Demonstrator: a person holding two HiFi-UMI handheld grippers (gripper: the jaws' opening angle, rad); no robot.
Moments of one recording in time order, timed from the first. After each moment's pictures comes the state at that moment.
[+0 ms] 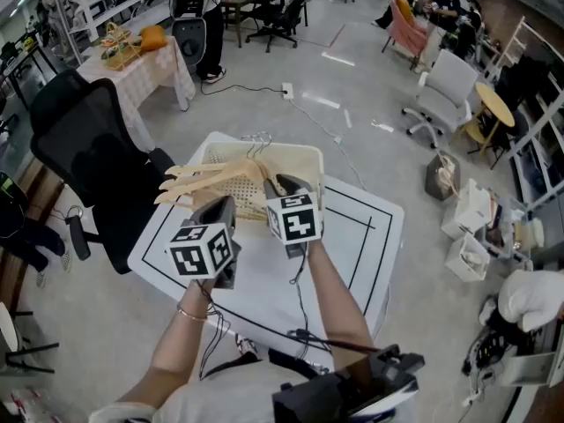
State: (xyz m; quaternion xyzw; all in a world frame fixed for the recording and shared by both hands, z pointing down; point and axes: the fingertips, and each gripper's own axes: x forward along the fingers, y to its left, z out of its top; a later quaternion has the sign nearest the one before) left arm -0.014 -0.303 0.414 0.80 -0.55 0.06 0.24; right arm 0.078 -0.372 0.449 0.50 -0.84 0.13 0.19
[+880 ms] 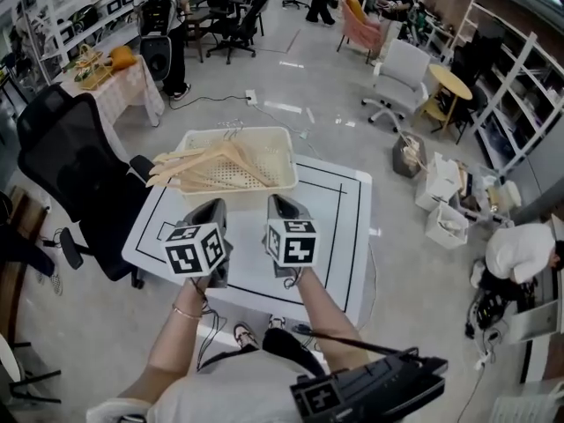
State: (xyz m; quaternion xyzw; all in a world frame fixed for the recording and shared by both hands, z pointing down) left arm -0.008 -0.178 0.402 0.83 -0.50 0.06 0.23; right arm 0.118 -0.191 0.434 0.61 -0.77 0.17 0.09
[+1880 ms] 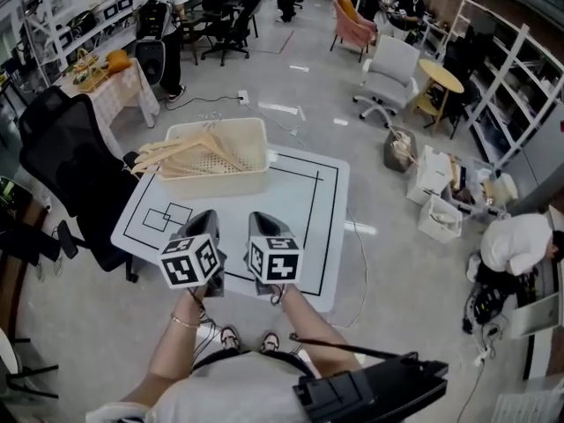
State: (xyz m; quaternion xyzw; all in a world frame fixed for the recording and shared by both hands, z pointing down) left arm 0.047 -0.076 0.411 0.82 -0.52 0.06 0.23; right arm 0.147 -0.073 0.445 0.58 -0.78 0.22 0.06
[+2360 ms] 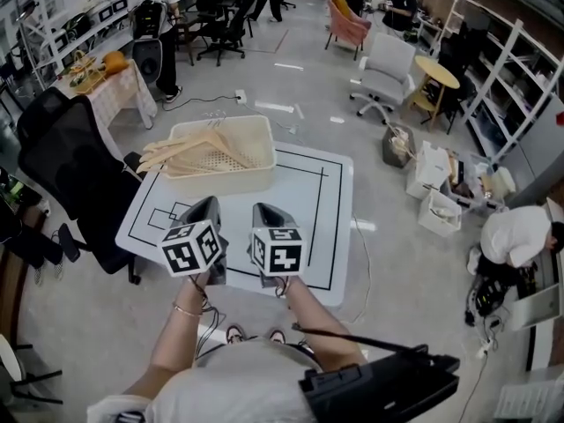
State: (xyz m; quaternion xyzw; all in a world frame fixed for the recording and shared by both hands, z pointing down) left arm 0.023 -0.096 0.397 0.83 -0.51 0.04 0.22; right arm 0.127 -0.079 0.430 0.60 -0.77 0.20 0.07
